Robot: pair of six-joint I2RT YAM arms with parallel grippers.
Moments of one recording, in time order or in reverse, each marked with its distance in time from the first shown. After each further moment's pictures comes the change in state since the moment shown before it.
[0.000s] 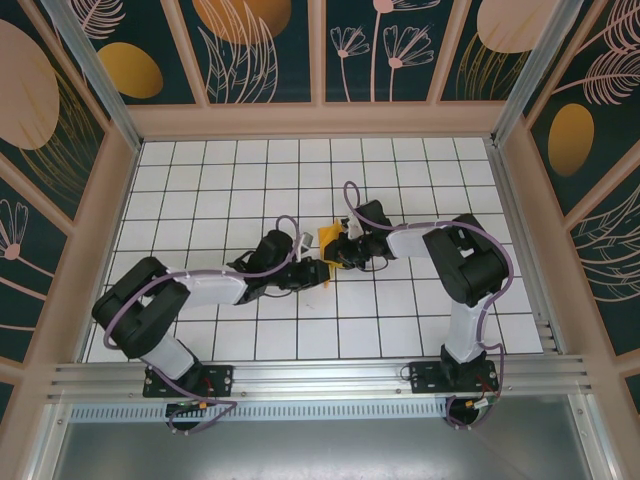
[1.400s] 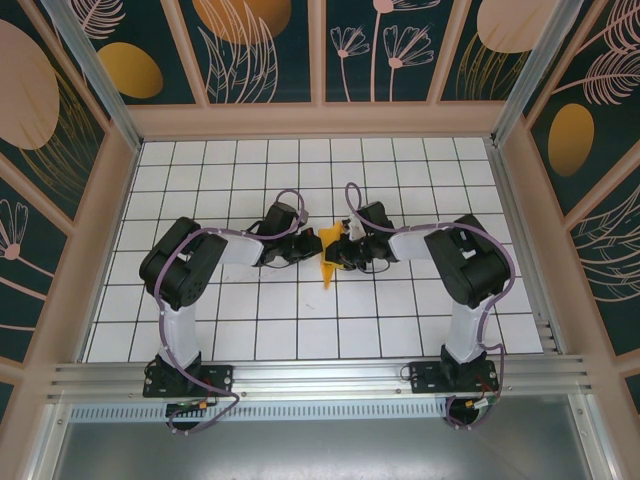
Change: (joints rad) left arm 0.185 0.353 0.316 -0.121 -0.028 0.148; right arm -0.004 -0.017 -0.031 0.040 -0.021 -0.005
